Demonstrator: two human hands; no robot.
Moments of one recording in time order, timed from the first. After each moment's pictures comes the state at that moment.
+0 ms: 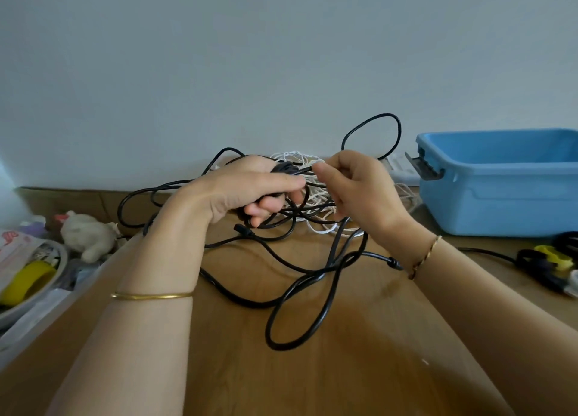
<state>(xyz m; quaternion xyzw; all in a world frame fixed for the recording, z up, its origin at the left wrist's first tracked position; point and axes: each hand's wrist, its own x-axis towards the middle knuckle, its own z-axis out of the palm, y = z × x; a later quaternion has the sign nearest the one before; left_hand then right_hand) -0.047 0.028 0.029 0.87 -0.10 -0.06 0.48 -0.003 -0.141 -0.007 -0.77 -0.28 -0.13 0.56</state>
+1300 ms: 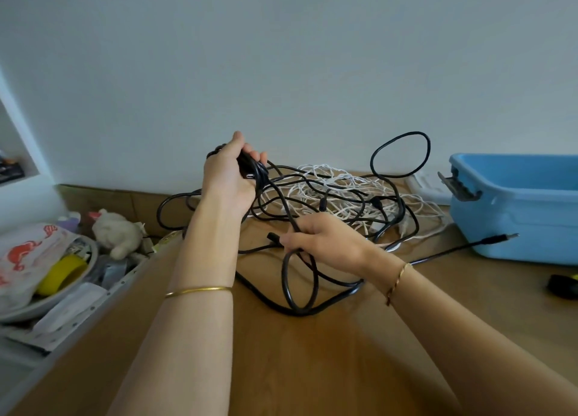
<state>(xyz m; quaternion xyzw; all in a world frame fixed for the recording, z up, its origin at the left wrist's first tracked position) -0.029 0.071 0.029 0.36 0.07 0.26 0.89 -0.024 -0.083 -0.021 -0.81 -0.39 0.12 0.42</state>
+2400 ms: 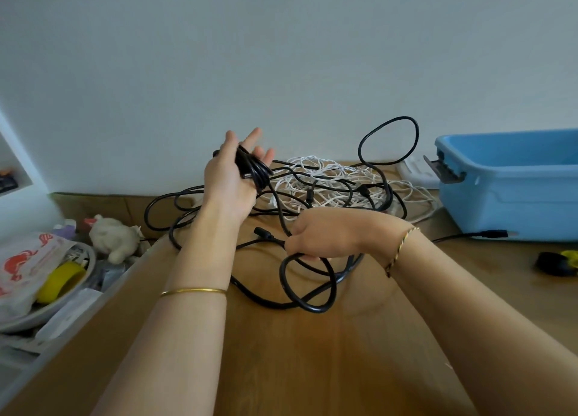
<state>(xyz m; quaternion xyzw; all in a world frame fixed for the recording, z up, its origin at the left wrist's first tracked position) -0.023 0.047 0.015 0.39 0.03 0.24 0.89 -0.038 -0.101 0.016 -0.89 -0.40 0.17 0.13</state>
